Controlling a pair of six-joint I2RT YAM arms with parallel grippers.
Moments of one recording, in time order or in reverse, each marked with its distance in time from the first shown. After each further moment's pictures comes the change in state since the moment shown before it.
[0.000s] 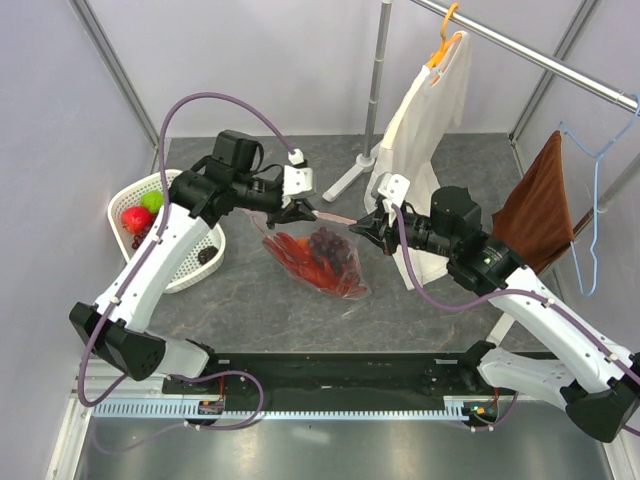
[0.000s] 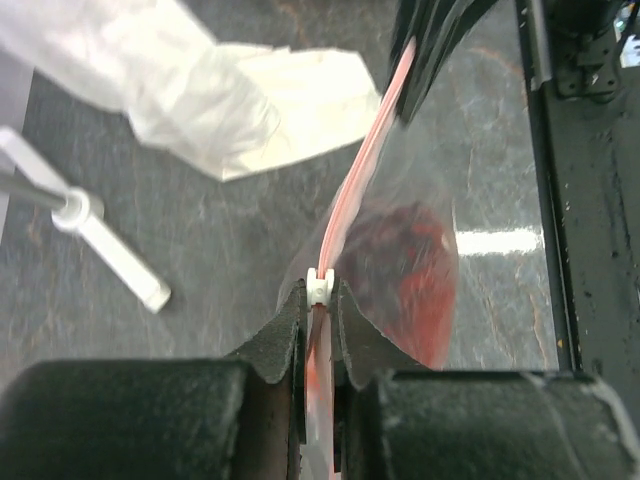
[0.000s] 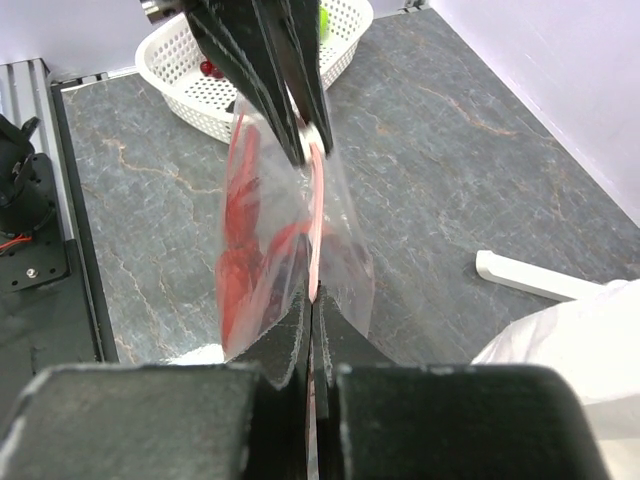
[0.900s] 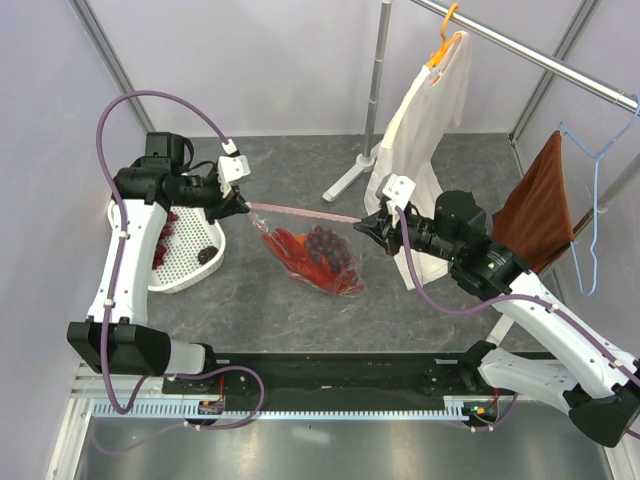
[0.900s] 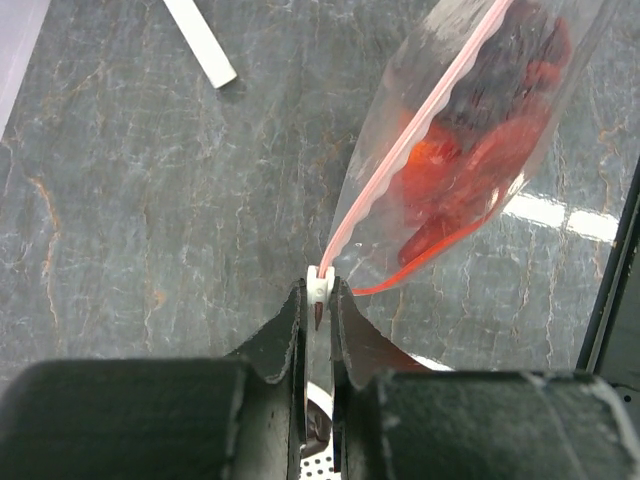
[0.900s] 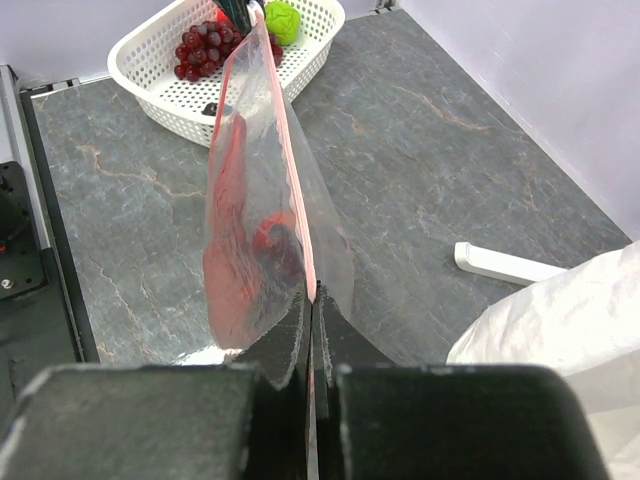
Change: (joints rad) left arm 0.470 -0.030 -0.014 -0.296 -0.018 0.237; right arm 0.002 -0.037 -0.025 0.009 0.071 0.000
